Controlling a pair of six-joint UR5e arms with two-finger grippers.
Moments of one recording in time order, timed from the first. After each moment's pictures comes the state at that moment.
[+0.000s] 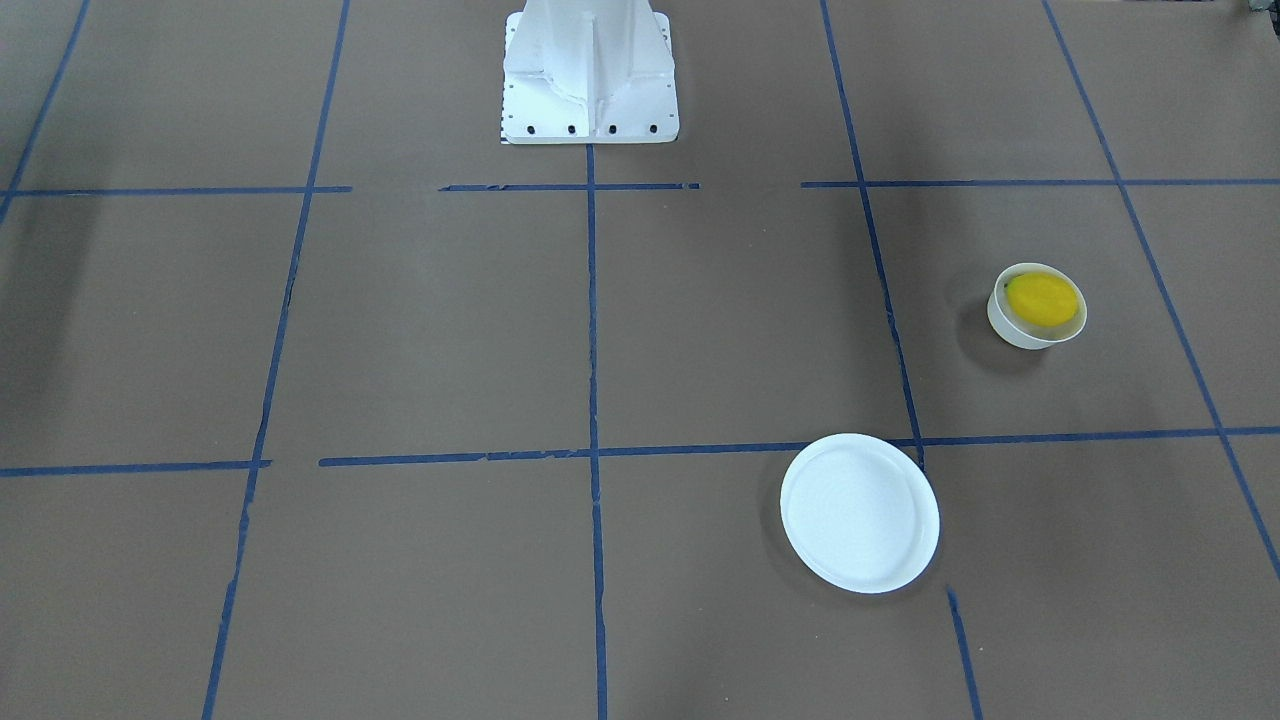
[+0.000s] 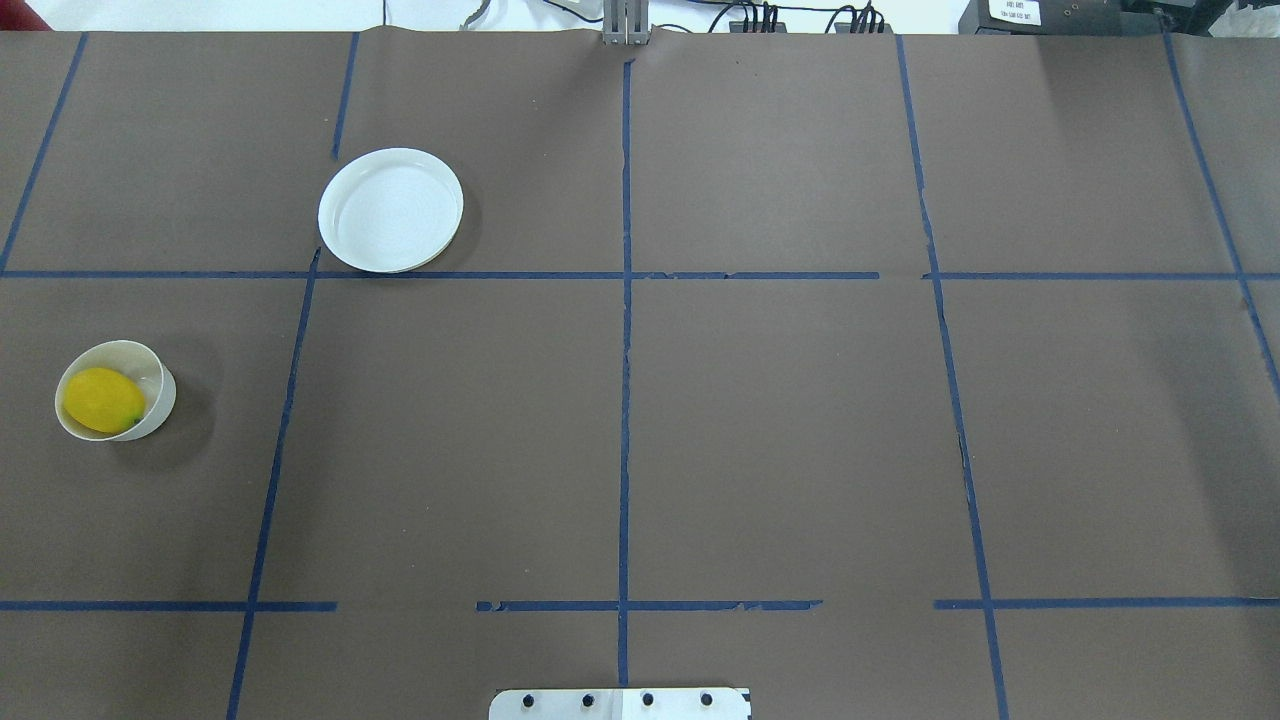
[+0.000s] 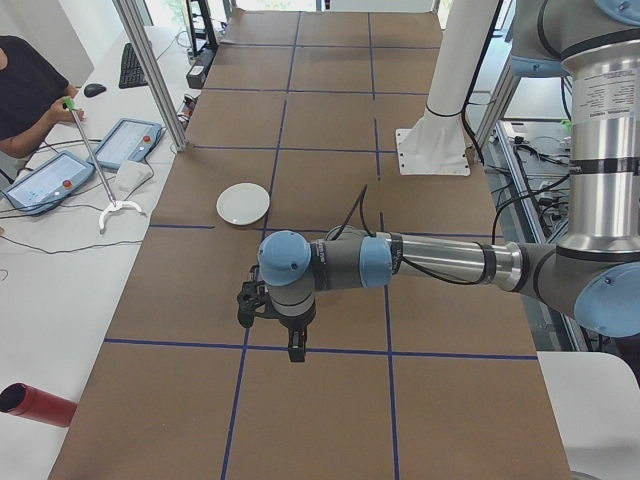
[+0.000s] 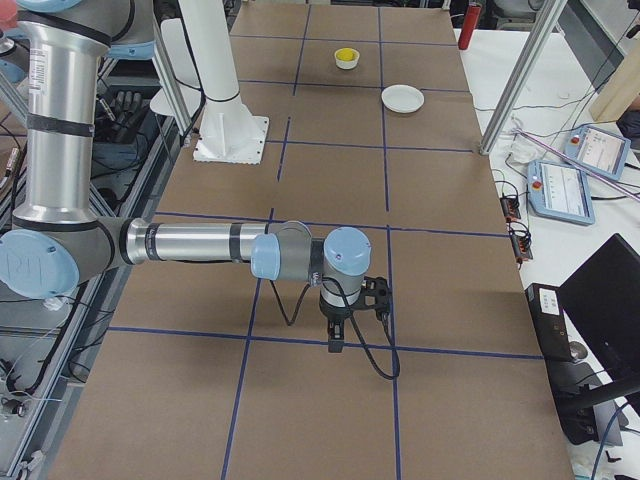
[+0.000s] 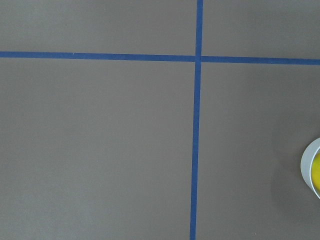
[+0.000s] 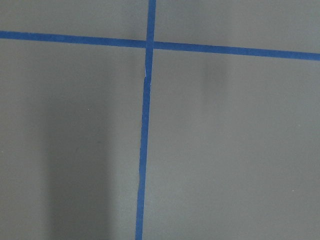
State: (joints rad) left arm -1.65 -1.48 -1.76 -1.37 -2.36 0.10; right arm 1.54 -1.71 1.75 -1.64 2.28 -0.05
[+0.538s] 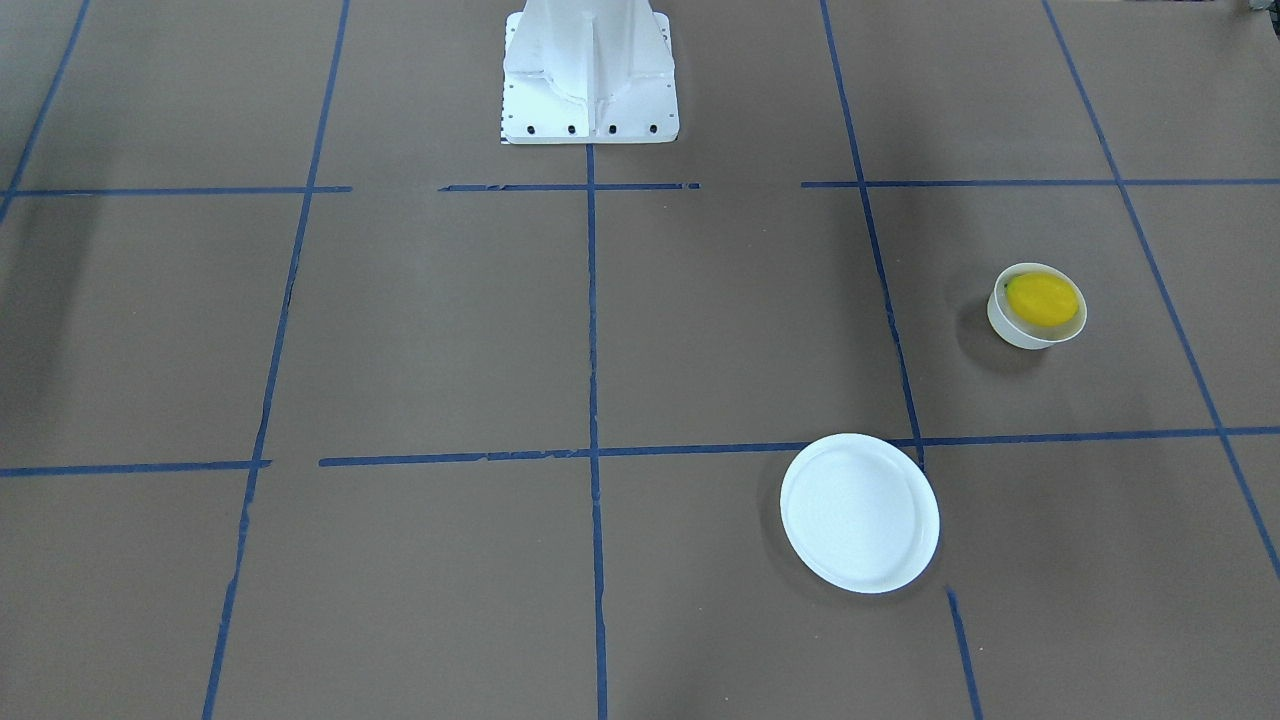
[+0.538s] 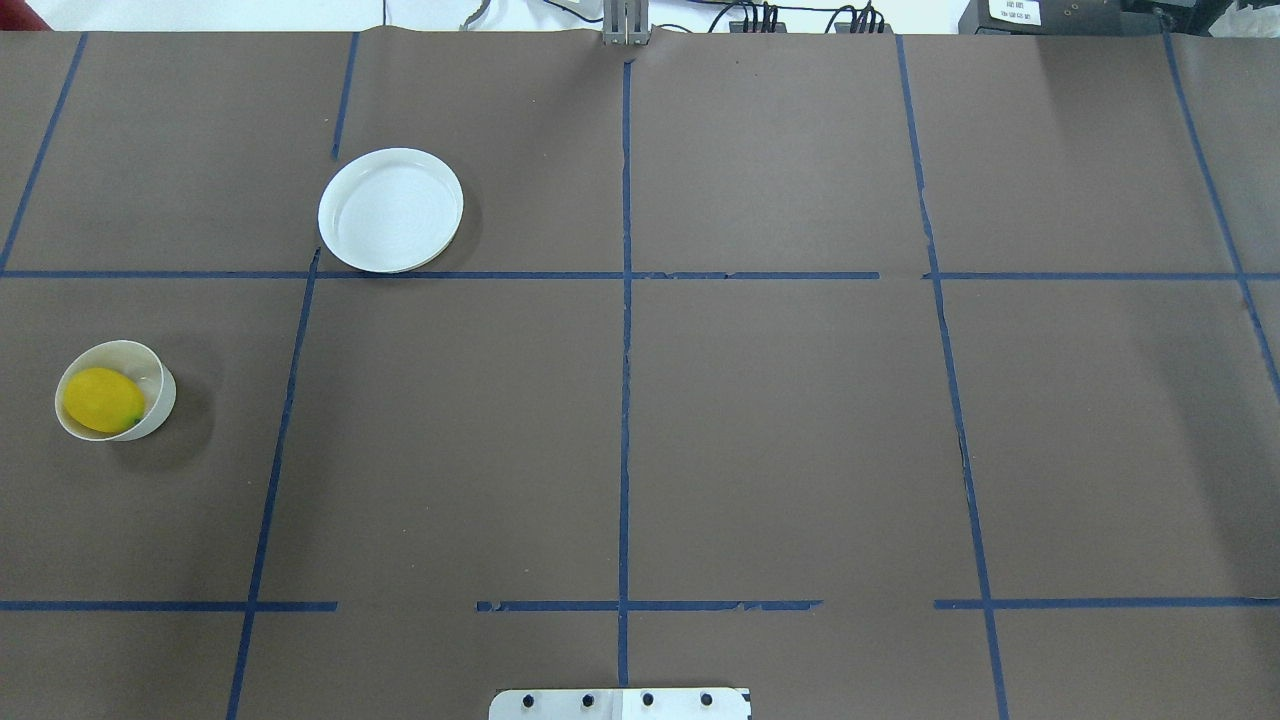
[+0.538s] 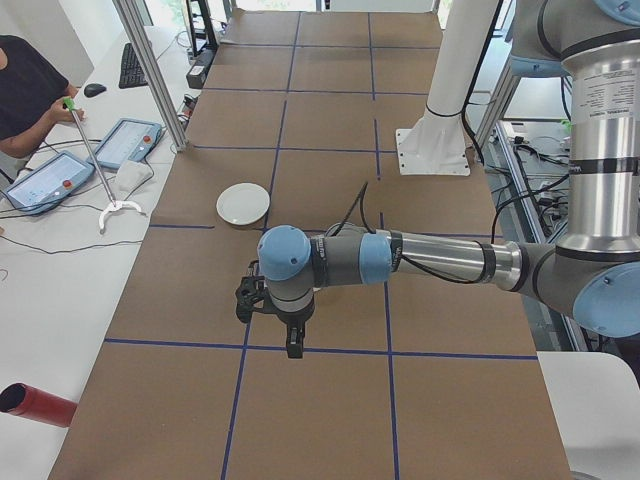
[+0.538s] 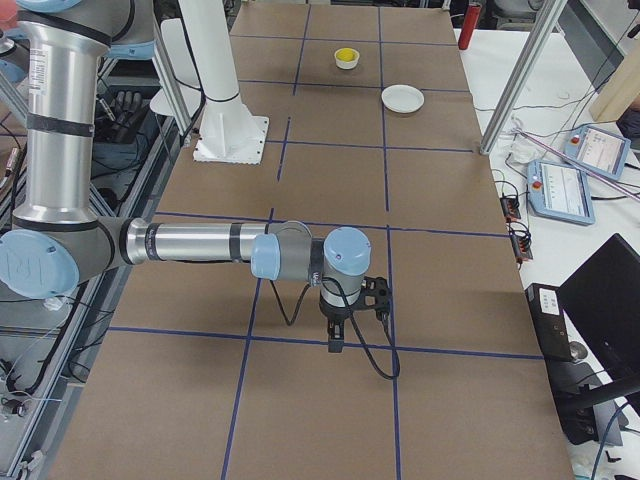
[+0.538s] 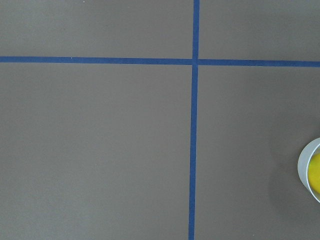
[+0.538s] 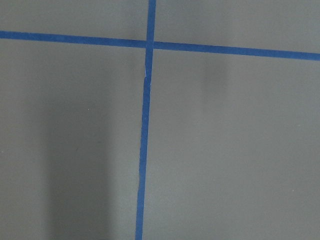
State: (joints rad) left arm -1.65 -1.48 -1.77 -1.37 -2.37 0.11; right arm 1.54 -1.71 1.75 -1.64 2.28 -0.05
